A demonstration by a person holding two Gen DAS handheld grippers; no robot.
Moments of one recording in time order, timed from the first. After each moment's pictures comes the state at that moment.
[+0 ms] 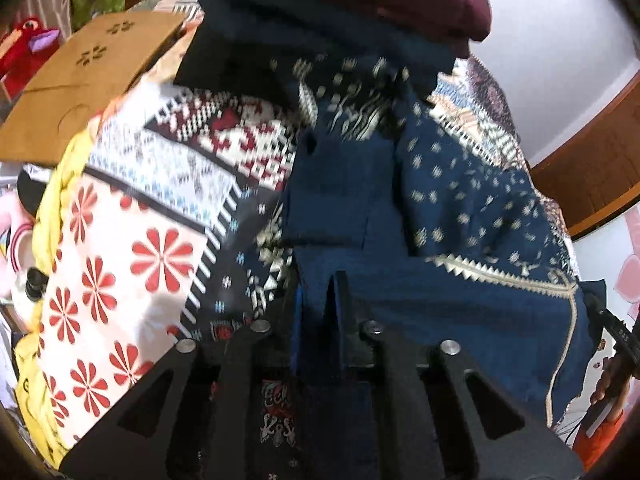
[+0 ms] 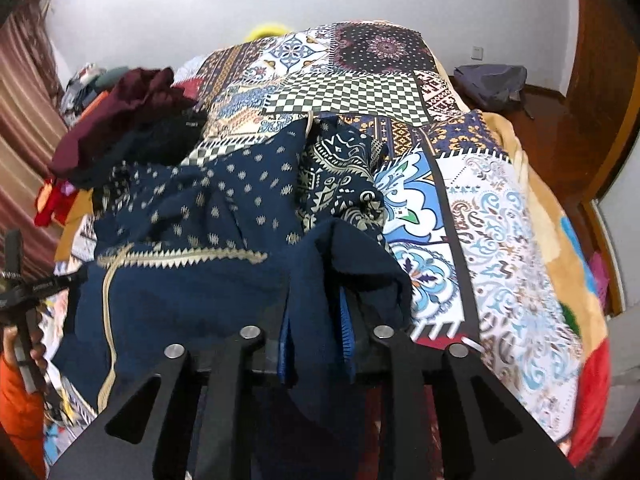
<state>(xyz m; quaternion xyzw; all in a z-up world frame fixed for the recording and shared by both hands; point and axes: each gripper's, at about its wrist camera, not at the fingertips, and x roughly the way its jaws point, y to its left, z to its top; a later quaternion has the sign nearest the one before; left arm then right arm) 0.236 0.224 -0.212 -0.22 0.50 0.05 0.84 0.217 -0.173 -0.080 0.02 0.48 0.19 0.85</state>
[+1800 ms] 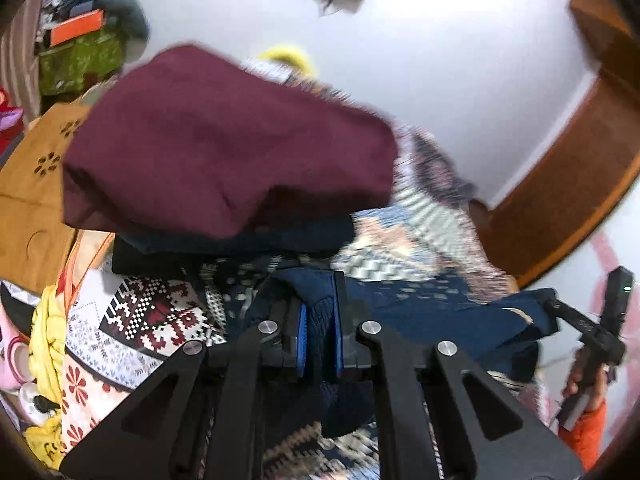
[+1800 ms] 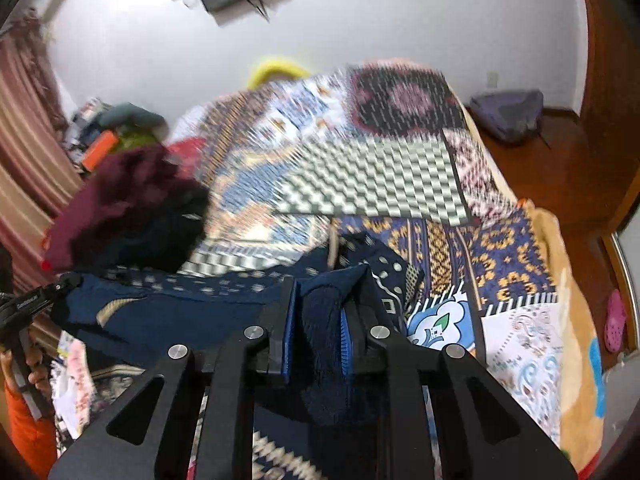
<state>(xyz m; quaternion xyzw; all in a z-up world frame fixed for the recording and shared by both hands) 0.334 0.228 -0.117 -0.21 0.39 0.02 0.90 0.337 -0.122 -0.062 0.06 0.45 0.19 0.87</state>
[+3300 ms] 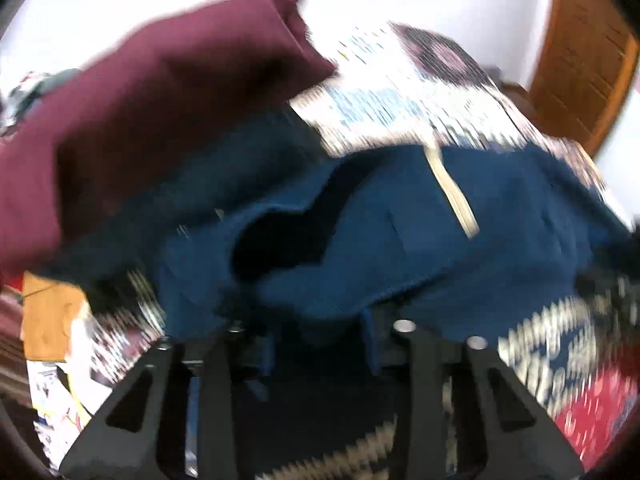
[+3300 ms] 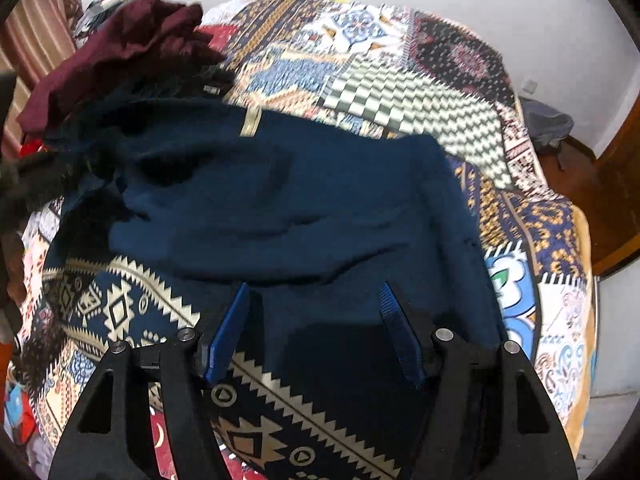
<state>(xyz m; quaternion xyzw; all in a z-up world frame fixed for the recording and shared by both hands) 0.381 0.120 -0.172 0.02 0.46 0.04 0.89 0.309 -0.067 -0.102 -0.10 0.50 0.22 0.83</state>
